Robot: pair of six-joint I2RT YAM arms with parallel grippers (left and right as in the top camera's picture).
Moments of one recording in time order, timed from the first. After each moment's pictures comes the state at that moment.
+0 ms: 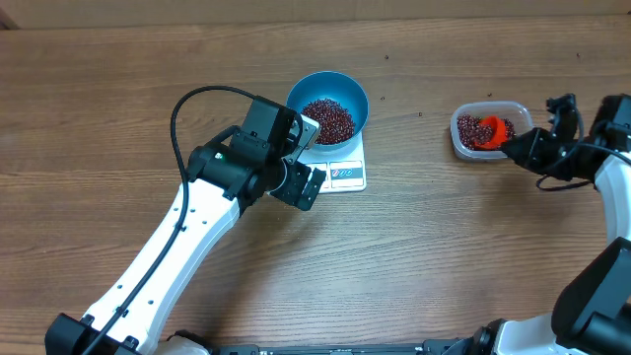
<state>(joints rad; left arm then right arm) -0.46 1.47 1.27 -0.90 0.09 0.03 -0.46 1.66 1.20 -0.79 -0.63 -0.11</state>
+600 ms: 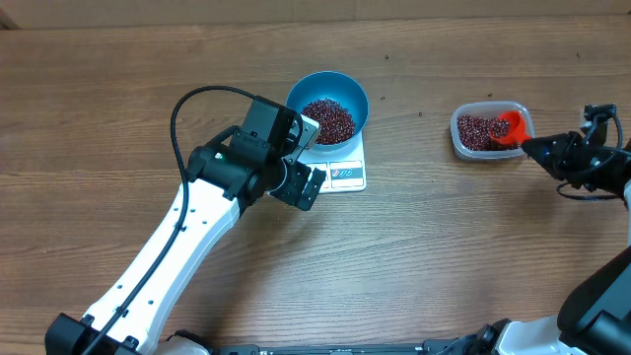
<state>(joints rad) -0.46 1.47 1.27 -0.90 0.09 0.03 -0.61 1.66 1.20 -0.81 -0.87 -0.08</state>
